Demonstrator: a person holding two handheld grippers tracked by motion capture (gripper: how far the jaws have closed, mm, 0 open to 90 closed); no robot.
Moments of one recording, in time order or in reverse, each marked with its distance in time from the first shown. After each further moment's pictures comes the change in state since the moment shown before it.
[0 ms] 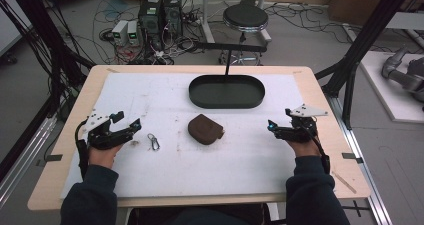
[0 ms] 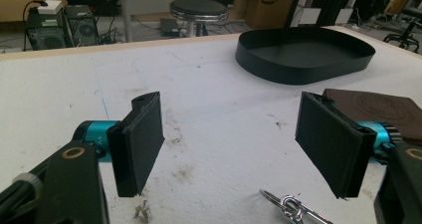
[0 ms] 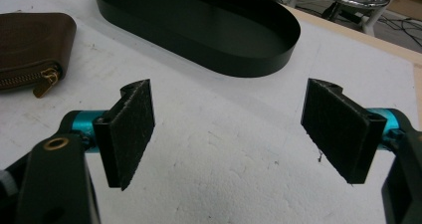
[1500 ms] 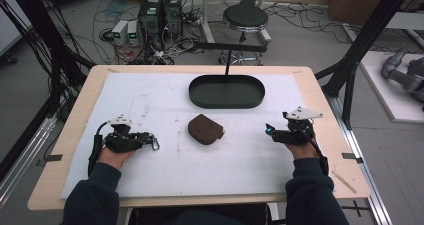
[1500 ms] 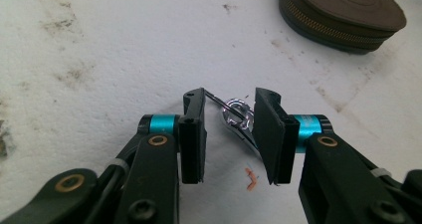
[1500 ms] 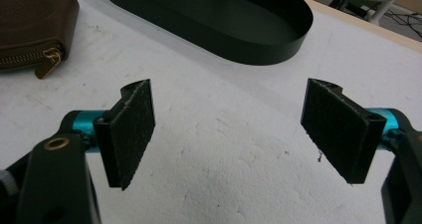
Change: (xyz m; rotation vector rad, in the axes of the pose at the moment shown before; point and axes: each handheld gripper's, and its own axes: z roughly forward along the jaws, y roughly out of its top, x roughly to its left) left arm -0.010 -0.020 0.035 0.432 -0.228 -0.086; right arm 0.007 -0.005 0.004 0.038 0.005 -0.032
